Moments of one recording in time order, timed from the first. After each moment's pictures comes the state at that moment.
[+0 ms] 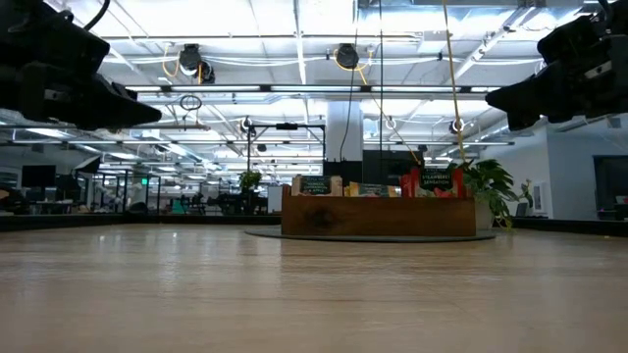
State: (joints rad) left arm 0.02 0.29 0.01 0.15 -0.05 0.24; right arm -0.13 0.07 0.01 0.01 -0.11 -0.03
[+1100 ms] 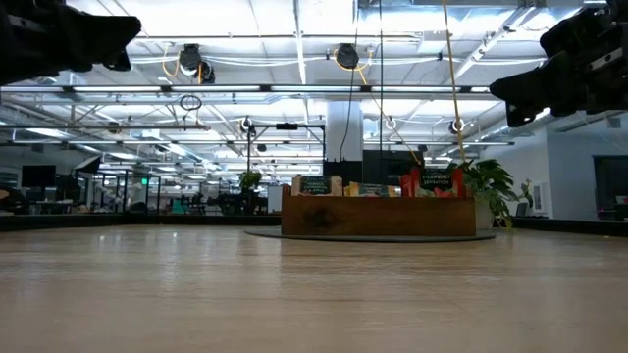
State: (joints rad) left arm -0.01 0.15 0.03 0.36 0.12 0.35; right arm -0.13 0.07 0.01 0.07 -0.16 0.01
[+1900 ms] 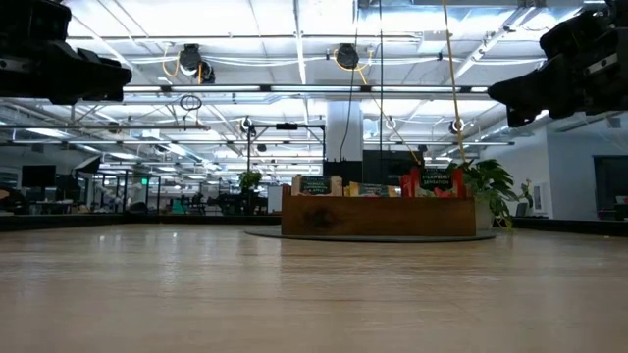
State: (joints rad) left arm -0.10 0.01 0.04 -0.05 0.02 0.32; right arm -0.13 0.07 0.01 0.06 -0.13 -0.02
